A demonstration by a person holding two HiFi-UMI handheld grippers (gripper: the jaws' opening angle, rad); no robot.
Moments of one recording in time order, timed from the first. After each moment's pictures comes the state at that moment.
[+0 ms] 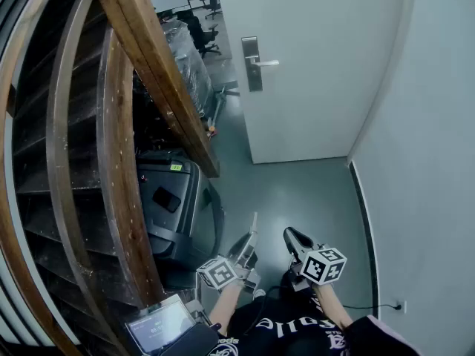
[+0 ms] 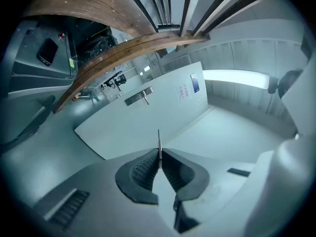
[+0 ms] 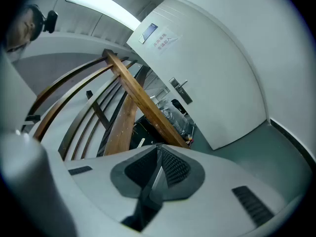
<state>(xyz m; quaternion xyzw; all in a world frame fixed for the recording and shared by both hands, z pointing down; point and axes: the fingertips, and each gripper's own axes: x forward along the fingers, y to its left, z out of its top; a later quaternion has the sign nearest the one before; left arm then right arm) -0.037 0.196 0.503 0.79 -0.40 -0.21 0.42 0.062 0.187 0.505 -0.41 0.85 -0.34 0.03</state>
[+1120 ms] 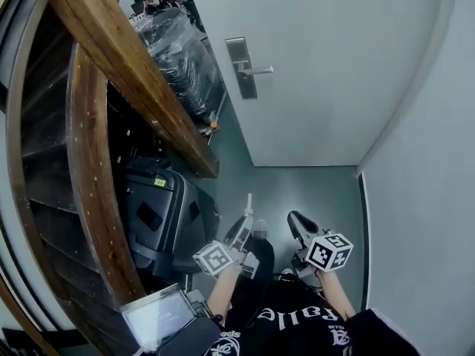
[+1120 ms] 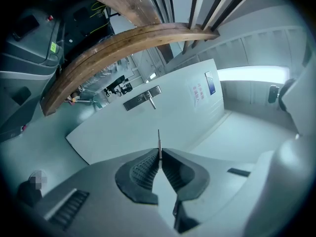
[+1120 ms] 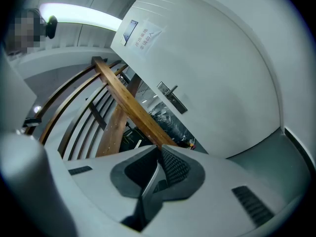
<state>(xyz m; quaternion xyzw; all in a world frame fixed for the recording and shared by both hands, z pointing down) 0.043 -0.036 0.515 0.73 -0.46 -0.24 0.44 0.166 -0.057 0.503 -0.36 0.86 -0.36 0.03</state>
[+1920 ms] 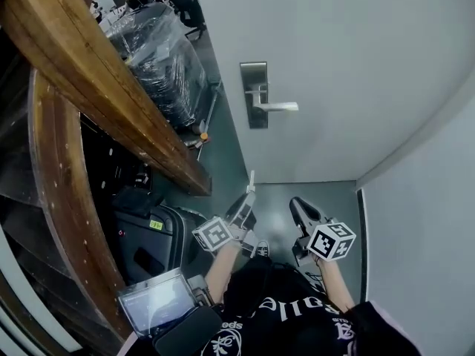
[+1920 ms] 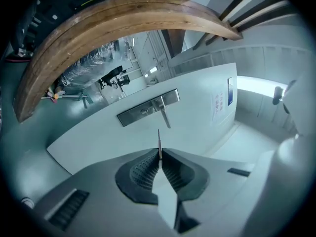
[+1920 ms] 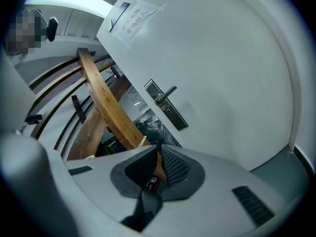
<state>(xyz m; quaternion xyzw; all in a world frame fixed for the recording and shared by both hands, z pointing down) -0.044 -0.321 0.505 0.76 -0.38 -0.27 0.45 0.073 -0.305 0.493 -0.41 0.85 -0.34 0.03</state>
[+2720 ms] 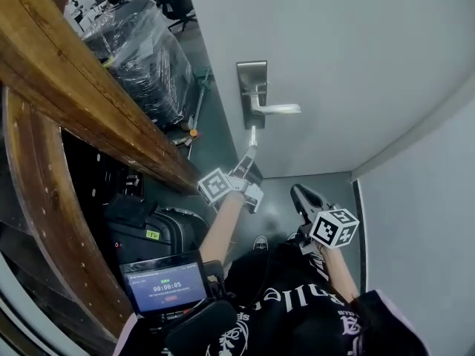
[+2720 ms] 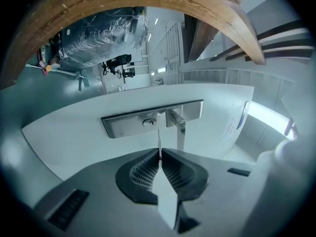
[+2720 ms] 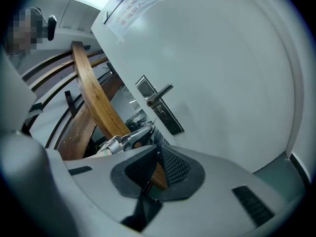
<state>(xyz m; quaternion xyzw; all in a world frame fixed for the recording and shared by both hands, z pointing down) -0.045 -0.479 0.493 0.72 -0.29 -0.35 0.52 0.064 -0.365 0.499 -0.43 0.84 -0.33 0.00</state>
